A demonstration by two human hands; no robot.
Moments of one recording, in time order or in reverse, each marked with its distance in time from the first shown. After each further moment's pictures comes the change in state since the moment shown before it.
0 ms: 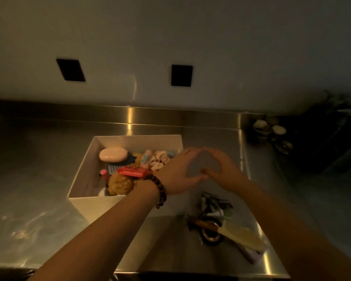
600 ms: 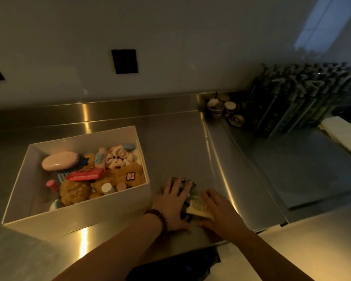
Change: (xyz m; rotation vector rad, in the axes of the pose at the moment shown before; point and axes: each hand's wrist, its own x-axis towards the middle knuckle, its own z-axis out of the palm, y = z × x) left_hand -0.024 -0.035 0.160 0.410 -0.513 -0.099; right_hand -0.158 0.108 0.054 -0.466 -0.171 0.299
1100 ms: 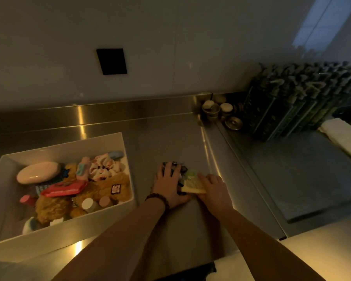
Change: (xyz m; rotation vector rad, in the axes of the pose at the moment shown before) left_hand 0.094 -0.010 -0.020 -0.144 0.212 -0.187; right_hand 0.085 0.031 -0.022 -0.030 0.169 0.154
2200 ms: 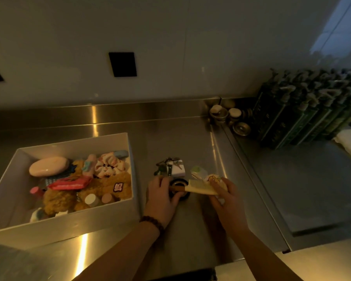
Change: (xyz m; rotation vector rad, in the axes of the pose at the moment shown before) left_hand -0.056 0.009 -0.004 -0.318 0.473 -0.109; right_hand -0.042 0.011 -0.020 0.468 0.306 -0.036
